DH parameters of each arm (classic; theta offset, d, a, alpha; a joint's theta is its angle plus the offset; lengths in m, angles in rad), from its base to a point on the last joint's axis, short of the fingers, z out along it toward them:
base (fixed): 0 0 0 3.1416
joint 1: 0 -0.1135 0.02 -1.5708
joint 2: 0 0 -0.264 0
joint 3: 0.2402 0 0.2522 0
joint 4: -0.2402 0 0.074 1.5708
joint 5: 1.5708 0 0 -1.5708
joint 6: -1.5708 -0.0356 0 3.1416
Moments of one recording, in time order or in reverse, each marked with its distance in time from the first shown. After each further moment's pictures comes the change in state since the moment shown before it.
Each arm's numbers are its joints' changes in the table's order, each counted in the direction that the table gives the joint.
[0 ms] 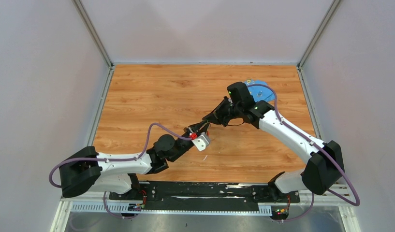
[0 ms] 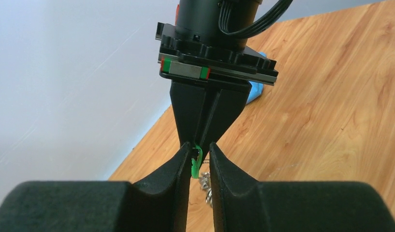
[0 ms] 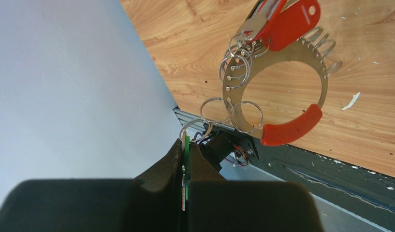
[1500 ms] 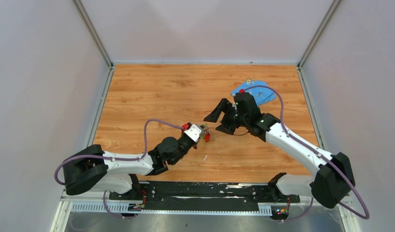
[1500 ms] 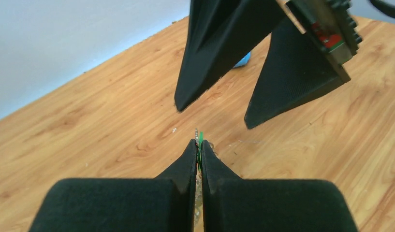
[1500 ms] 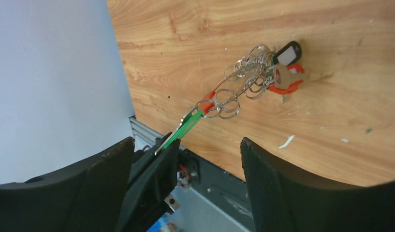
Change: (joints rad) left arm 0.000 -0.055 -0.051 -0.008 -0.181 0.400; right arm -0.005 0.109 -0.193 0.161 0.073 0.240
